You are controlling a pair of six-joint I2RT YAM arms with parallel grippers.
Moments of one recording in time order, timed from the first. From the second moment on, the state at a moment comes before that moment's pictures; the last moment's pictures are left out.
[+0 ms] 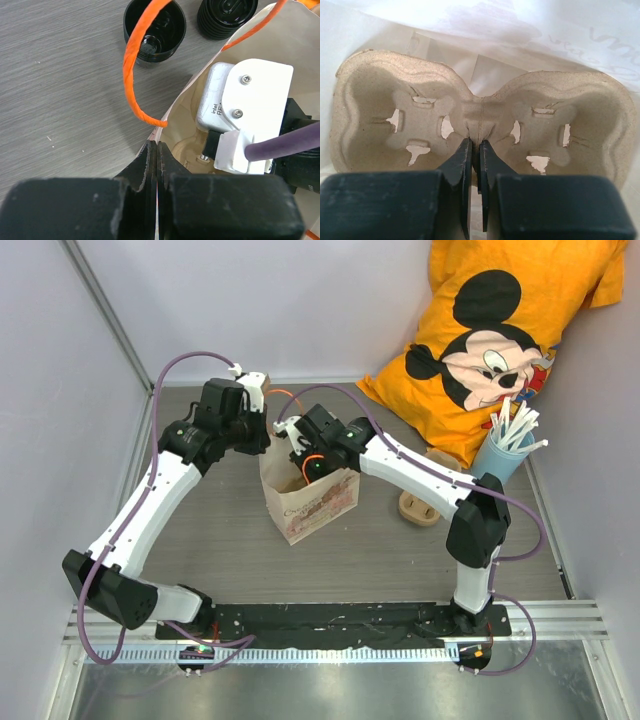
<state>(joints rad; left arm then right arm) -0.44 1.36 1.47 -0.78 0.05 -0.17 0.86 1.86 1.74 -0.86 -0.06 -0.01</state>
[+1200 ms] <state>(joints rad) -0.44 1.36 1.47 -0.77 0.07 -0.16 0.86 1.87 1.73 -0.85 -0.07 -0.02</state>
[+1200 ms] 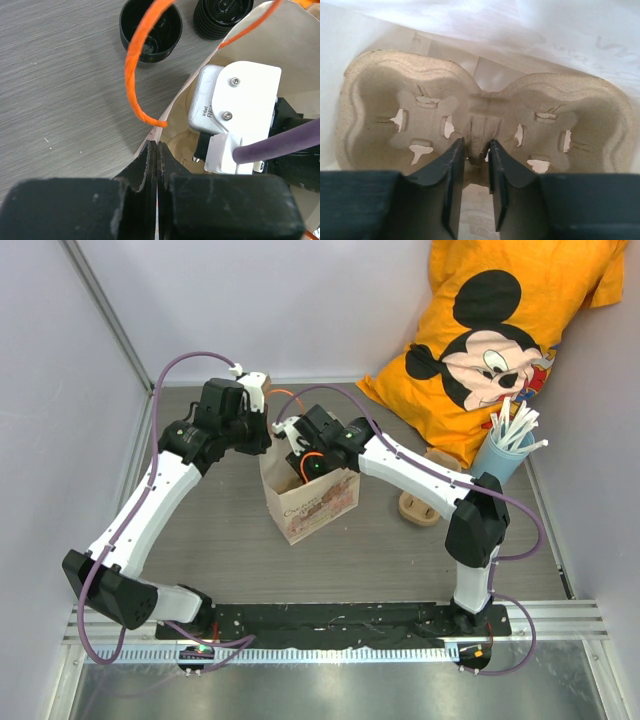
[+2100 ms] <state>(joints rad) -0.44 1.36 1.47 -0.77 0.07 -0.16 0.86 1.87 1.75 -0.86 -0.07 -0.03</state>
